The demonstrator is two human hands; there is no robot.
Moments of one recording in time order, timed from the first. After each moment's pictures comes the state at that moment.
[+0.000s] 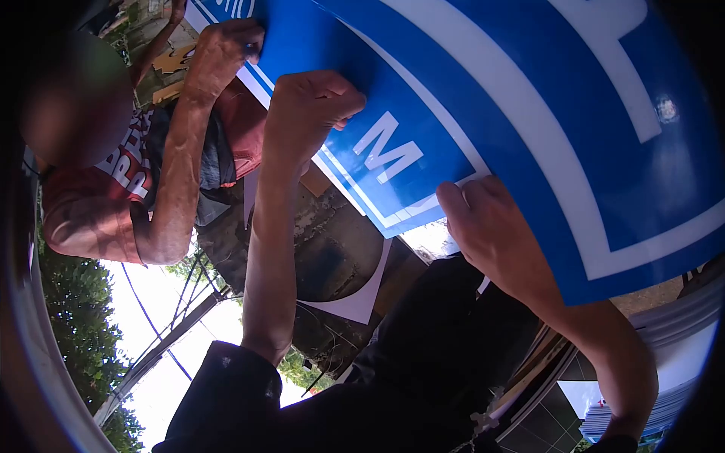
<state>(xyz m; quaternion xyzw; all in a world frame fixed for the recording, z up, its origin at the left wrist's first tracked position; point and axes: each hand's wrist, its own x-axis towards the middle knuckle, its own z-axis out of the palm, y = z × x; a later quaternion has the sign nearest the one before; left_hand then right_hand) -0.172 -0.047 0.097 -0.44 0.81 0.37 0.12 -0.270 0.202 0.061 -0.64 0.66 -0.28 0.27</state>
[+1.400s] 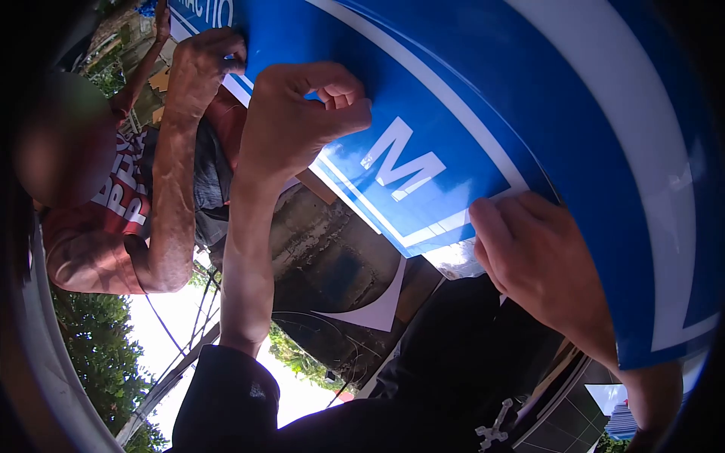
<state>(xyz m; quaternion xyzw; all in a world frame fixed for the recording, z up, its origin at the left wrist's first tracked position) -0.176 -0.065 0.097 -0.23 0.89 0.36 0.16 -0.261 0.204 0.054 -0.61 0.67 -0.31 0.29</state>
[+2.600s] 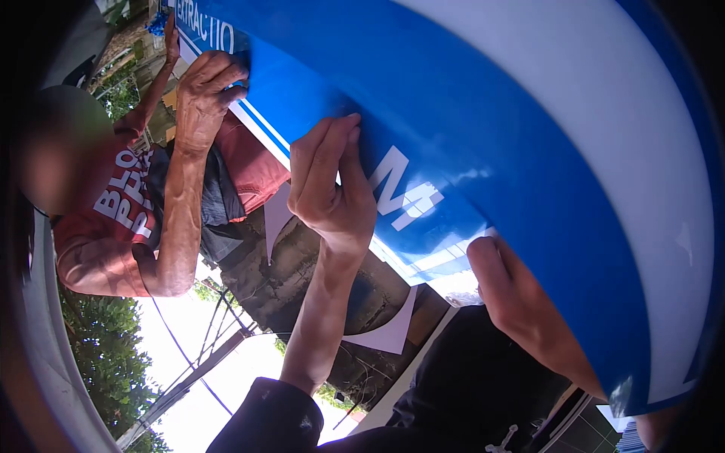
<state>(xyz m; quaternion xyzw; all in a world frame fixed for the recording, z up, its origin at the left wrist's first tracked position) -0.124 0.001 0.037 -0.18 0.94 0.11 -0.25 -0.251 0.222 0.059 -0.63 0.66 -0.24 0.33</state>
